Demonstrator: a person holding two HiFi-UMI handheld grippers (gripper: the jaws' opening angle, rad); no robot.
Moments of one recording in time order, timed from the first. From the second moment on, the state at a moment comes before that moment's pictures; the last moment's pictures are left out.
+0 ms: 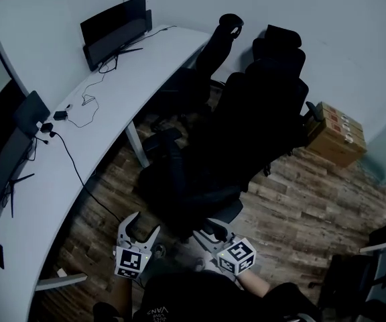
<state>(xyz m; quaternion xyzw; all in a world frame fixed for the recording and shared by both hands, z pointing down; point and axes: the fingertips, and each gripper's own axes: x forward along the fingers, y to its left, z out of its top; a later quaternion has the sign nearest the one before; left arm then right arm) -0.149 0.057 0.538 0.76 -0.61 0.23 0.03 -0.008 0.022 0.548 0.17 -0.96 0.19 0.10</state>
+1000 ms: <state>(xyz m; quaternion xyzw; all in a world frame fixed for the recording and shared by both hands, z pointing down) -0.211 -0.023 0.606 0.87 -0.40 0.29 -0.01 -0.125 -0.016 0.675 0.30 -0.91 0.27 0.11</state>
